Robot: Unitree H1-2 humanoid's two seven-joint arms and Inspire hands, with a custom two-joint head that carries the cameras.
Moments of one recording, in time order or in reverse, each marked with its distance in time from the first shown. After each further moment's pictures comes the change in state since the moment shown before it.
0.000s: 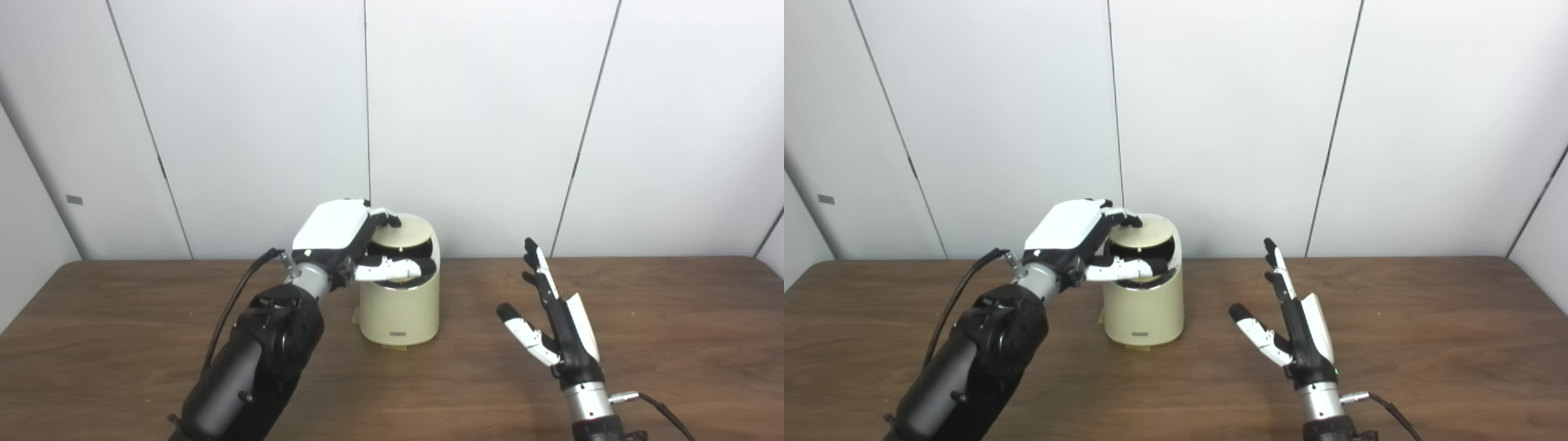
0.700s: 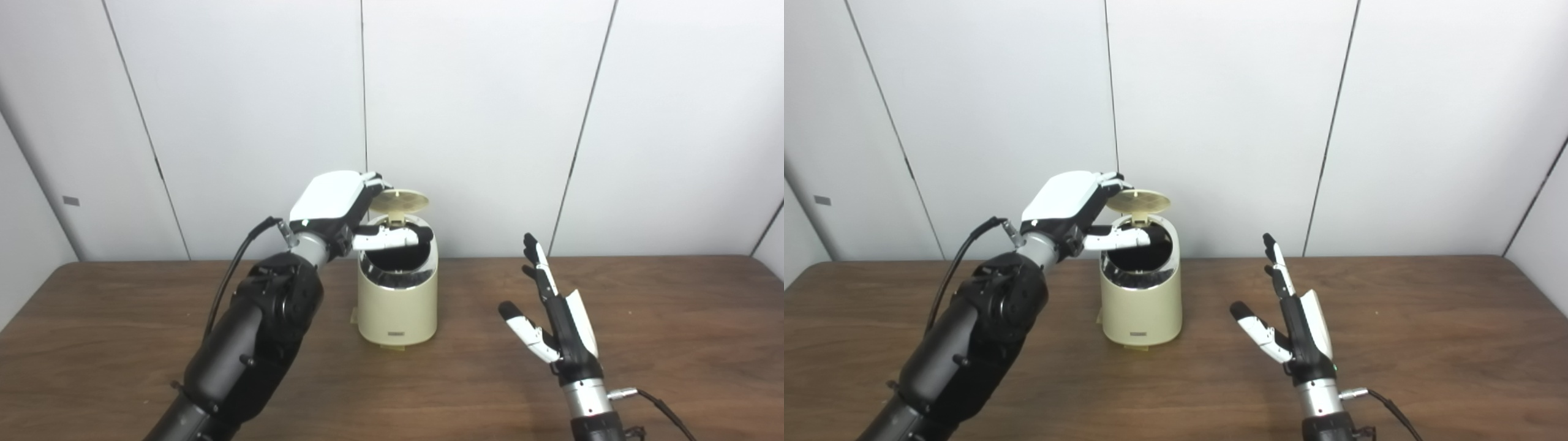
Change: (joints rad) left arm -0.090 -0.002 0.033 0.054 -0.066 0.047 -0.005; right arm -0.018 -0.008 0.010 0.028 0.002 -0.044 -0.022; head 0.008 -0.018
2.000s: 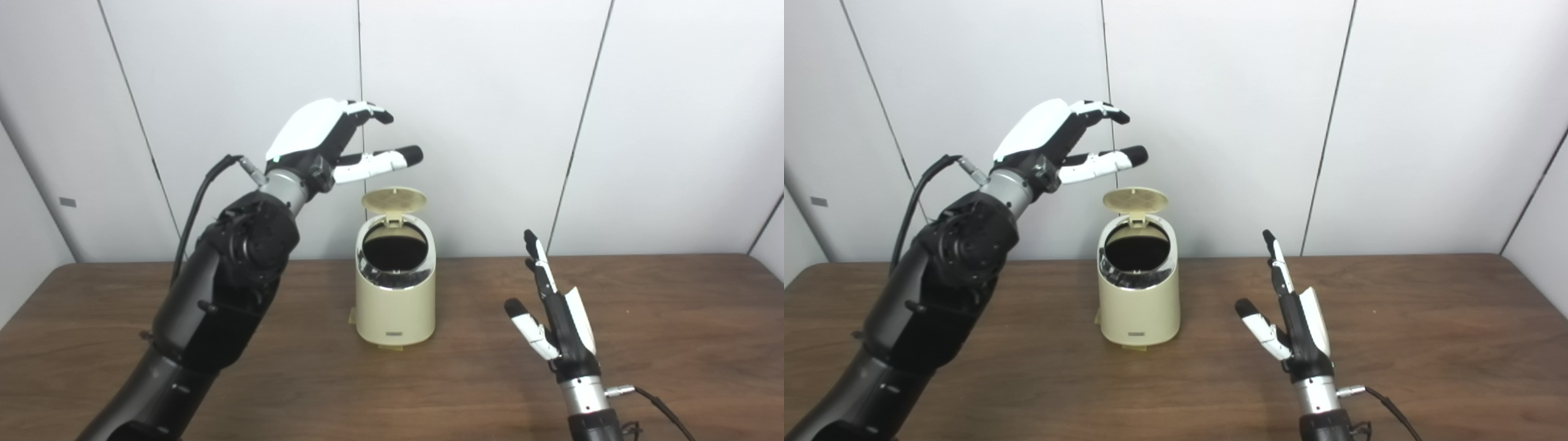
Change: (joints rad) left arm -0.162 0.049 0.055 -0.028 -0.186 0.056 0.003; right arm -0.018 -0.032 0.073 0.023 0.038 -0.013 -0.069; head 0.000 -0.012
